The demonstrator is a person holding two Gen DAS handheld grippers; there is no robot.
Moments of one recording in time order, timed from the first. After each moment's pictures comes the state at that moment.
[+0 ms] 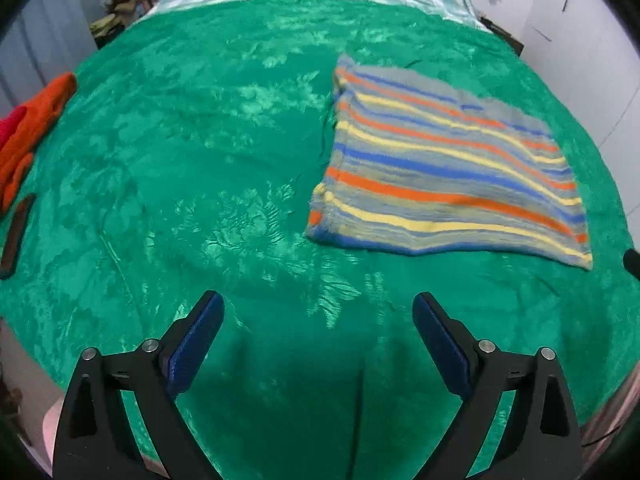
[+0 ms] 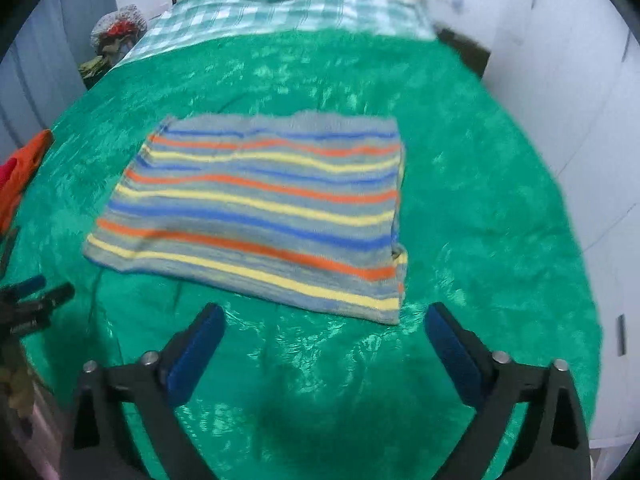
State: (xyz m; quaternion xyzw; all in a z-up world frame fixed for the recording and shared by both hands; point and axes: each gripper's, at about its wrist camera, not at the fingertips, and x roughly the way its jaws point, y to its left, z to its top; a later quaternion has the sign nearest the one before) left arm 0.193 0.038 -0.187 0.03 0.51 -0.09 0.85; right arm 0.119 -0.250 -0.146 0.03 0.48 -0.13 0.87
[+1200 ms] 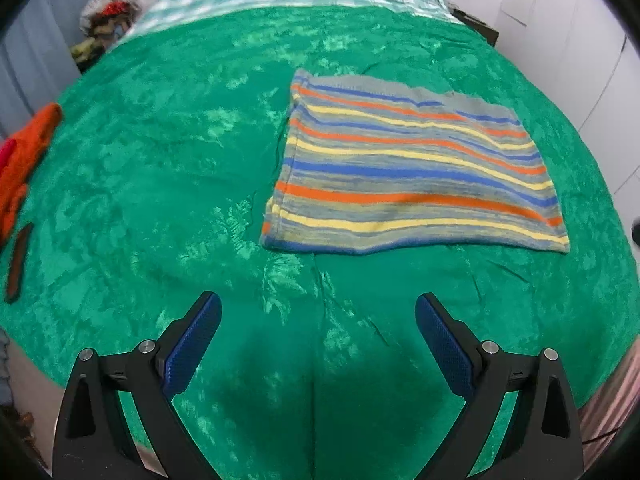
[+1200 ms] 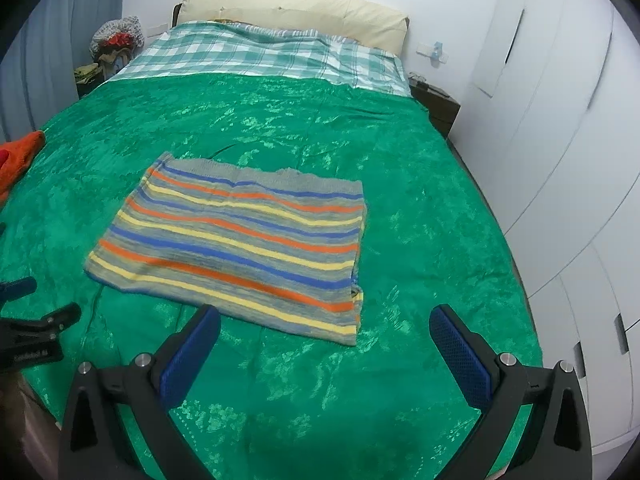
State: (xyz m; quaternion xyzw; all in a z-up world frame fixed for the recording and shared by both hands) left arm 0.198 0.022 -0.173 0.05 0.51 -0.12 0.85; right arm 0.081 -0.227 -0.095 -0.03 0.43 -0.17 0.89
